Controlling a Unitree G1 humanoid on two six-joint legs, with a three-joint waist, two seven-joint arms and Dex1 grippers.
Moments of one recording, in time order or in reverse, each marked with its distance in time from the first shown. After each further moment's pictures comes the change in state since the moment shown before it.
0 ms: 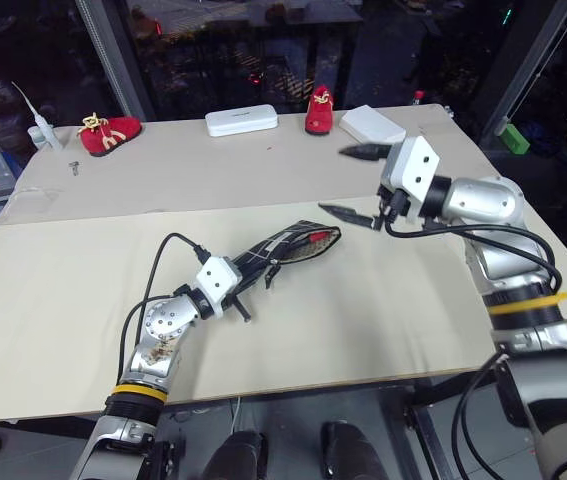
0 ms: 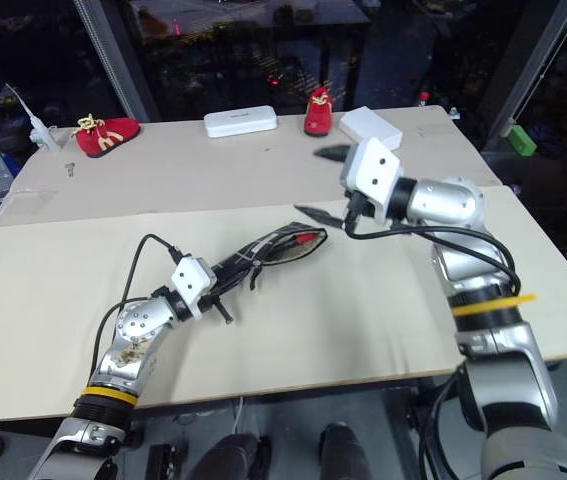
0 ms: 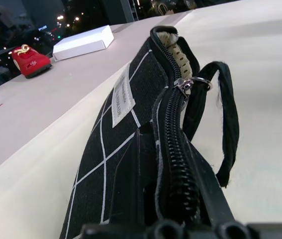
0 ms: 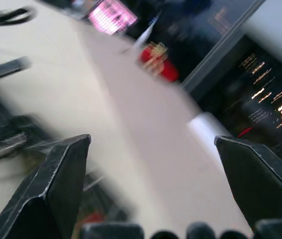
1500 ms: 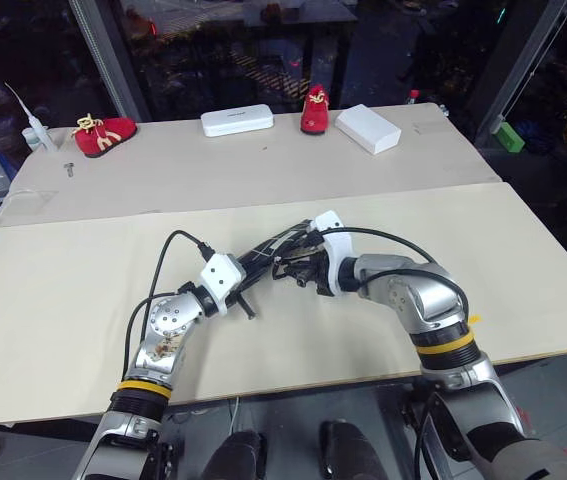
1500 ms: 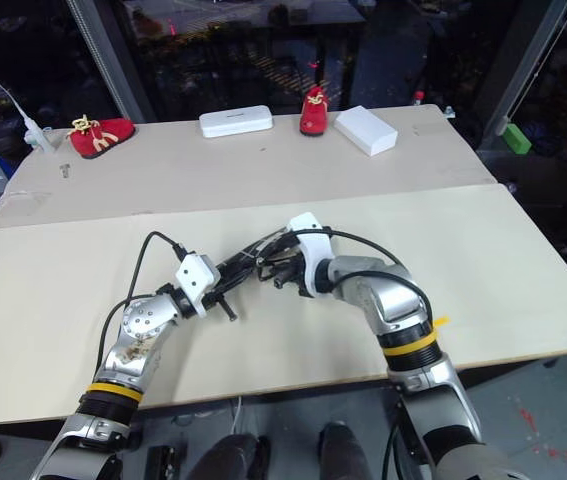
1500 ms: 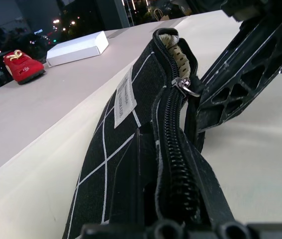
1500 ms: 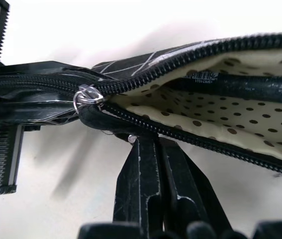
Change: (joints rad) left arm -0.024 -0.018 -0.007 0.017 0.000 0.000 -0.001; right arm 0.025 0.363 0.061 -0.119 0.135 0.970 -0.453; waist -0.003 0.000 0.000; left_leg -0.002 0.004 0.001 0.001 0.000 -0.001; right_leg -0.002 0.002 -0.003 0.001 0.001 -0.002
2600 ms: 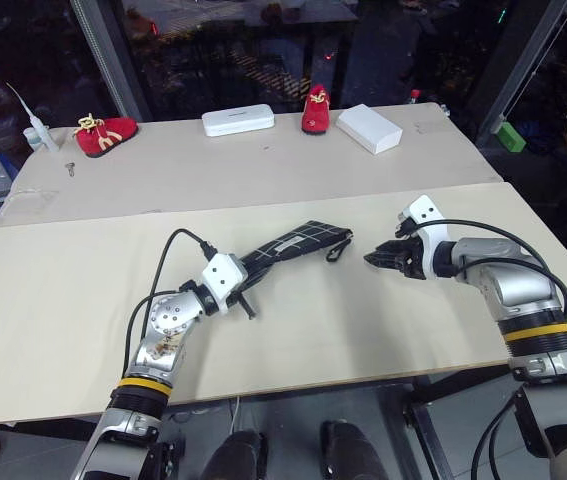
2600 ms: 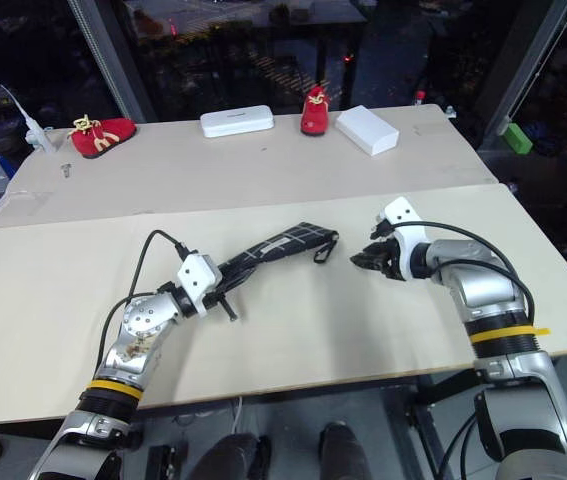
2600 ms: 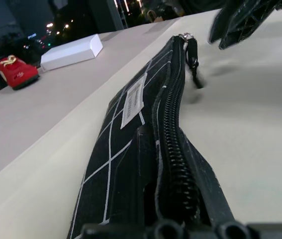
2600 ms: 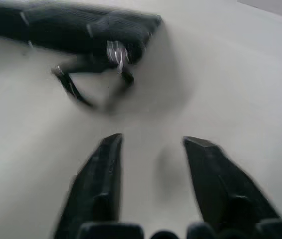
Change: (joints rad) left arm -0.024 0.008 -0.011 0.028 0.000 -0.031 -0.044; right arm 0.011 -0.386 -0.110 0.266 -0.062 -0.333 0.333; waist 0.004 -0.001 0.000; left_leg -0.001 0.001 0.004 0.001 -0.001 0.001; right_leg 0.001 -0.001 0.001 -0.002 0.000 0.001
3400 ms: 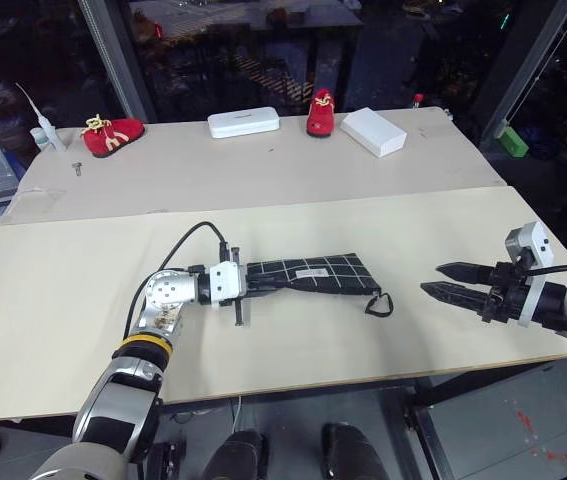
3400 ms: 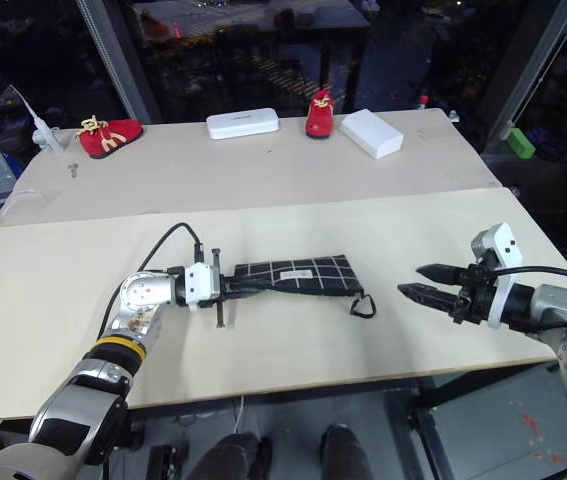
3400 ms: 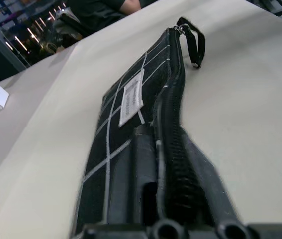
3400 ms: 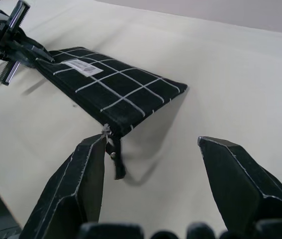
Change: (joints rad) left arm -0.275 0.025 -0.049 0.513 -0.078 -0.425 -0.516; right arm 0.496 -0.187 -0.402 -0.348 0.254 -0.026 0.159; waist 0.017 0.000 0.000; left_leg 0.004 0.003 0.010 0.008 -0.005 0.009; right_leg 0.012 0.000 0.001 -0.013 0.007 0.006
